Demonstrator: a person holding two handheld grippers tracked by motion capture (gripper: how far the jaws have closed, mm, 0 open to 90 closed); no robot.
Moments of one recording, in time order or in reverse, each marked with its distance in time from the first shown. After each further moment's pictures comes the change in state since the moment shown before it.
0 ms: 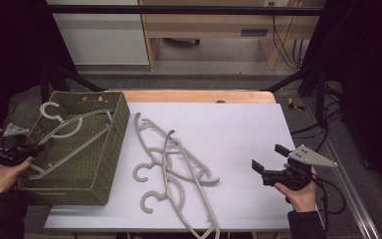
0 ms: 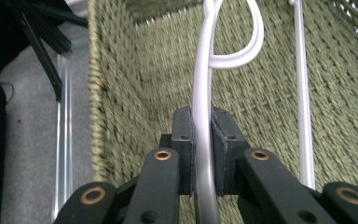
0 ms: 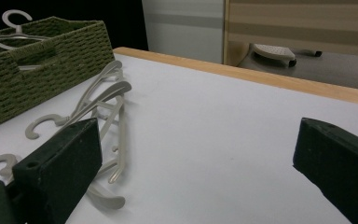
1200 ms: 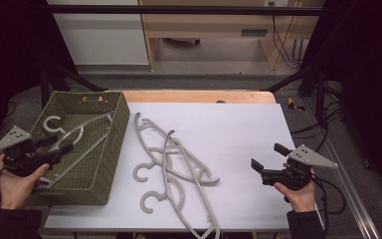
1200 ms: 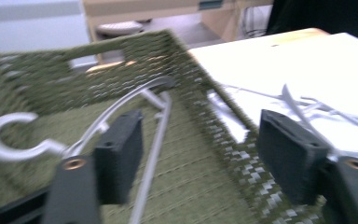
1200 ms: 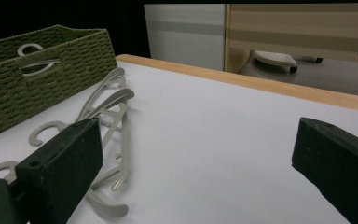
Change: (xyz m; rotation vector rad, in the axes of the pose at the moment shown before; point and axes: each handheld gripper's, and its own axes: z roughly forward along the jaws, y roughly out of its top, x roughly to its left) left arm -0.080 0.013 -0.056 -0.435 -0.303 -0.068; right arm 0.002 0.002 0.000 -0.027 0.004 -0.004
